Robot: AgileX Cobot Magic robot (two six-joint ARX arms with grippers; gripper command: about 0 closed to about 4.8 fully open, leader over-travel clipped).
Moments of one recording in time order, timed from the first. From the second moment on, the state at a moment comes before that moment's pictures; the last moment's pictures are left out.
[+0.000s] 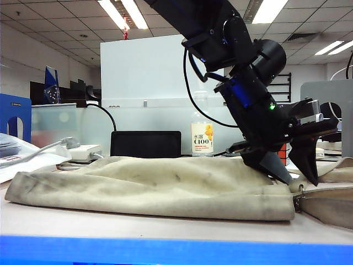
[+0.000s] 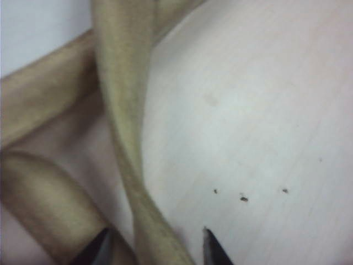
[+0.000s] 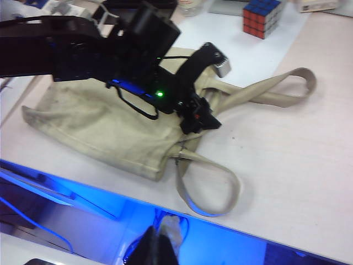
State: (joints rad) left arm -0.91 2.42 2.03 -0.53 0.24 -0.04; right arm 0.06 0.35 1.22 -1.40 -0.28 0.10
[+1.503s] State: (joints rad) left arm -1.02 2.08 2.46 -1.30 0.55 0.05; right arm 0.11 0.80 1.13 -1.00 -0.27 -0.07
